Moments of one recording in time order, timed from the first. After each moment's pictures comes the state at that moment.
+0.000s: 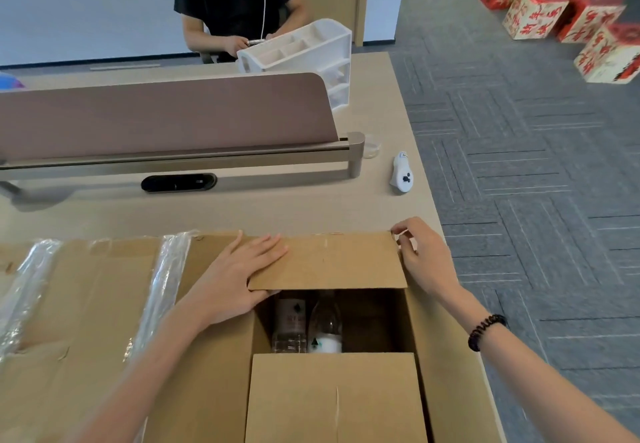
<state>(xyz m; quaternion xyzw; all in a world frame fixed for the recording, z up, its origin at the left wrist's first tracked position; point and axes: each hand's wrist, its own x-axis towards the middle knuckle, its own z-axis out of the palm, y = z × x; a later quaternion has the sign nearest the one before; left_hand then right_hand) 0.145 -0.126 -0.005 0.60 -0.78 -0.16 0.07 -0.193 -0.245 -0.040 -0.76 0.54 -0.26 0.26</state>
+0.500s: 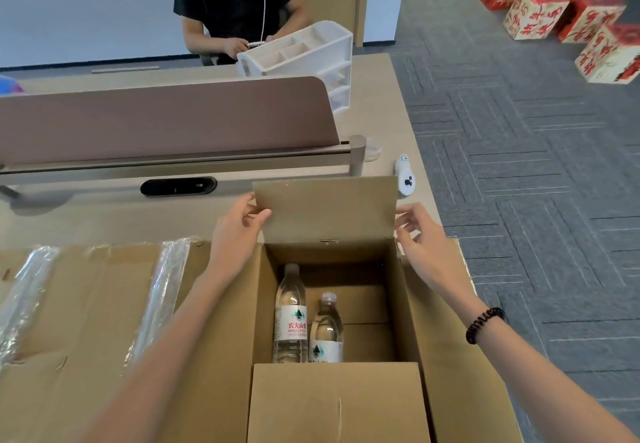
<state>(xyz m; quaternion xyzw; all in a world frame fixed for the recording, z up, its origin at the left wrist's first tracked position) 0.129 -0.194 0.008 0.76 -0.50 -0.23 0.36 -0.179 -0.249 0.001 -0.68 0.55 -0.30 0.39</state>
